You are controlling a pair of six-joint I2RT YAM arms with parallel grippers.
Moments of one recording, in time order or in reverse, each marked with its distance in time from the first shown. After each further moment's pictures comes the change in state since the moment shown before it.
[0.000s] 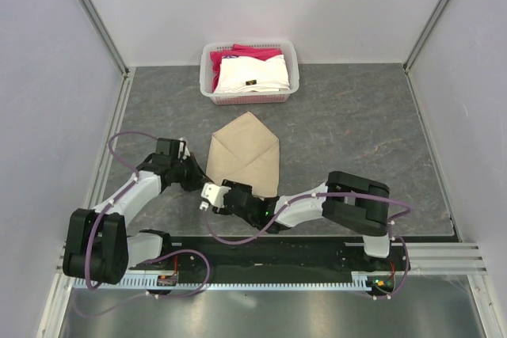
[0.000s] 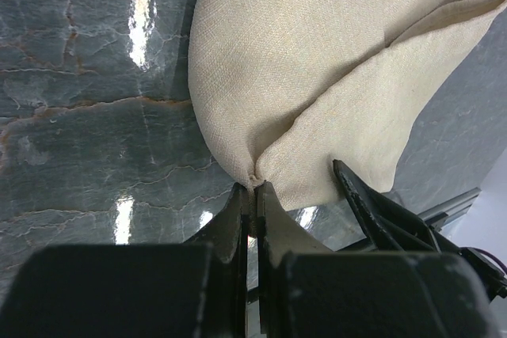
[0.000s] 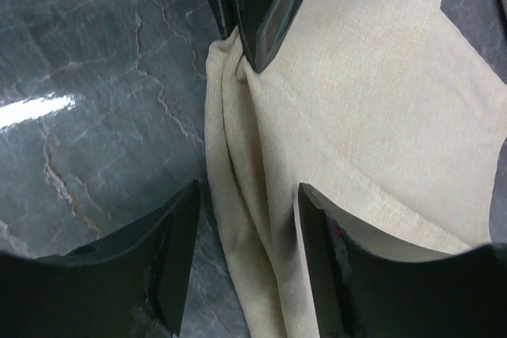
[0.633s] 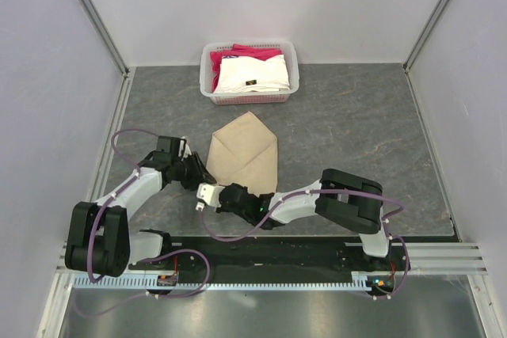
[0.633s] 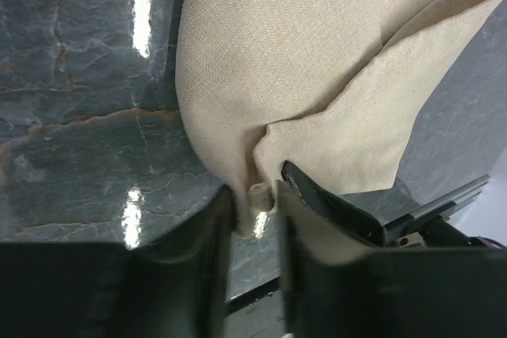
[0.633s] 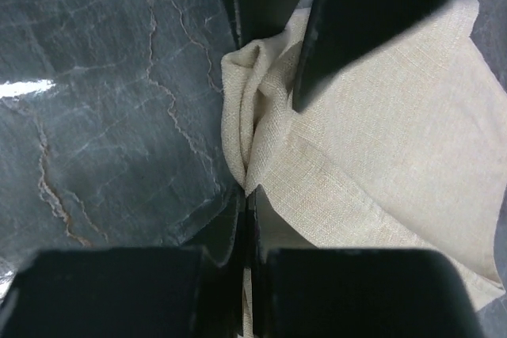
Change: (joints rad) left arm 0.009 0.048 0.019 0.002 0.030 0.051; right arm -0.018 0.067 0.064 -0.025 -0.037 -0.072
